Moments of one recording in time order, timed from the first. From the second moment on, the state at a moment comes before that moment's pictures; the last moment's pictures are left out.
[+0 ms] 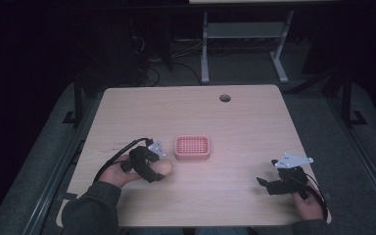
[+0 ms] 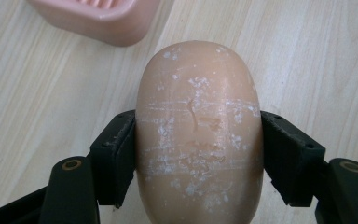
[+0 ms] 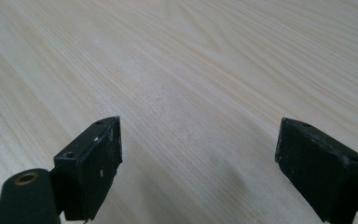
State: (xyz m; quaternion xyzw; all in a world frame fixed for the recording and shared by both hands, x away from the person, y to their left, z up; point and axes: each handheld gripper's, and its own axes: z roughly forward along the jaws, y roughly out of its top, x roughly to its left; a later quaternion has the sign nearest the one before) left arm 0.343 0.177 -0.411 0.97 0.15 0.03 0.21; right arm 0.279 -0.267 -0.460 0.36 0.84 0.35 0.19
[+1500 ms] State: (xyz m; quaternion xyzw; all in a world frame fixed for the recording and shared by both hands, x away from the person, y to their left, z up) left arm 0.383 0.138 -0.385 0.97 0.12 0.03 0.20; right arm 0.276 -0.269 -0.458 0.36 0.84 0.37 0.18
